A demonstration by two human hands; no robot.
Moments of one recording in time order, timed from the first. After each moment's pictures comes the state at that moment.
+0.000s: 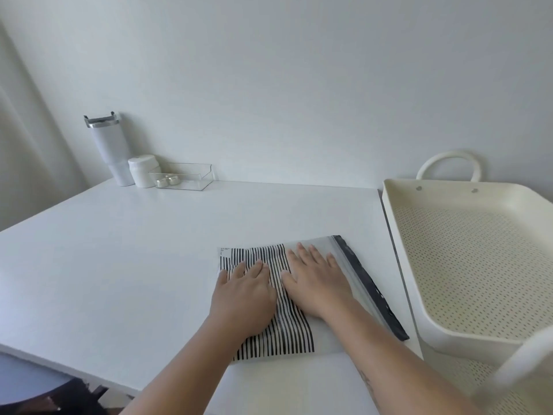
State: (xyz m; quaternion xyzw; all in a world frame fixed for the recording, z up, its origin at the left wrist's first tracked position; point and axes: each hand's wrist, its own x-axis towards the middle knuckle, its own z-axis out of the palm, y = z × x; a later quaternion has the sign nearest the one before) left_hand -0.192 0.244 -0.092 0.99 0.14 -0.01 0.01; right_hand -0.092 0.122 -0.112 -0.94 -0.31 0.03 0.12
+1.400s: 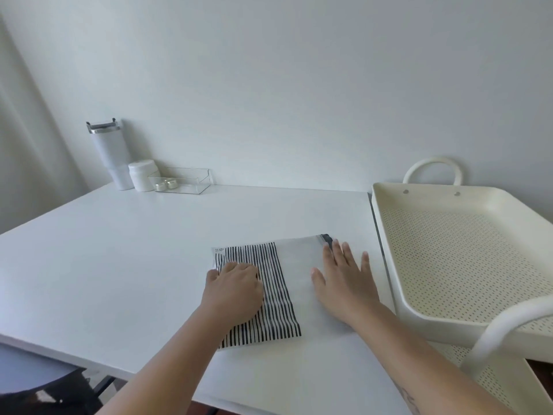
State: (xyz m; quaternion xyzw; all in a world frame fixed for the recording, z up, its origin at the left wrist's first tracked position) left_hand -0.202 0.249 -0.082 0.99 0.15 0.02 0.07; right_hand -0.108 0.059 -0.096 -0.97 -0.23 -0.03 0.09
